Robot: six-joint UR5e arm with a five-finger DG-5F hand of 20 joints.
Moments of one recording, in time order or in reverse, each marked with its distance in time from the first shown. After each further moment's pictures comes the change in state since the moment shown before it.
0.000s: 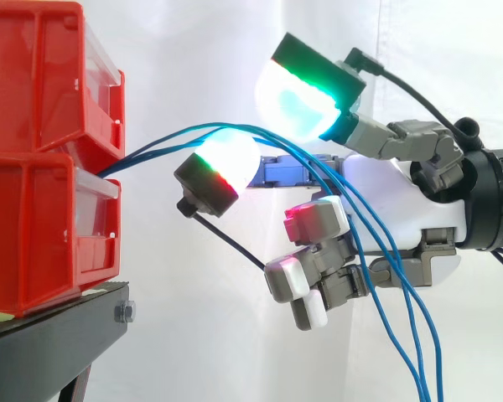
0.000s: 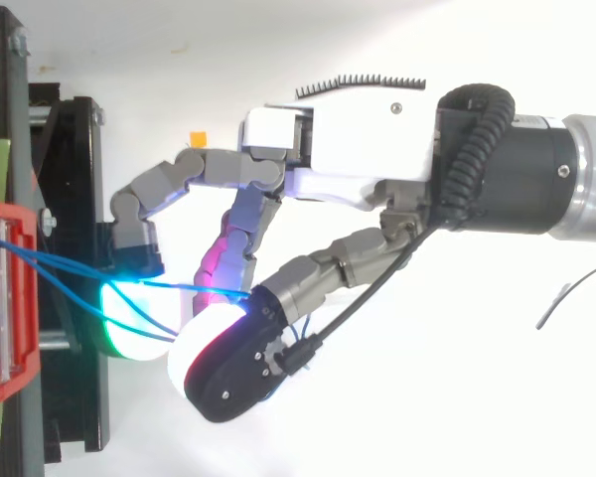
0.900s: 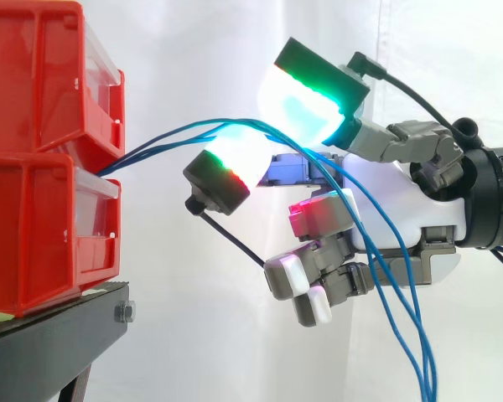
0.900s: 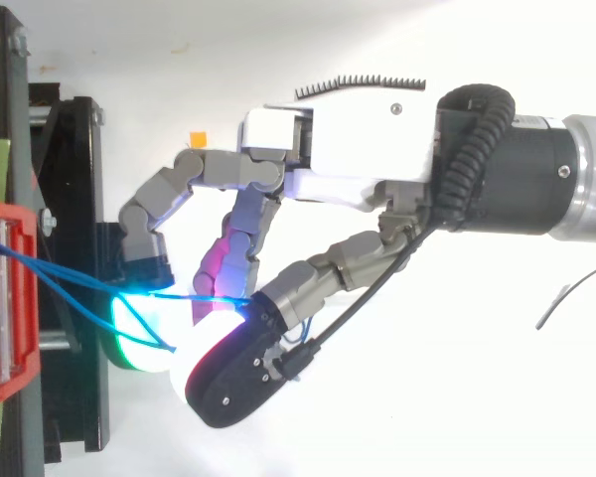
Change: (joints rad) arm 0.000 0.000 0.001 0.002 -0.002 0.001
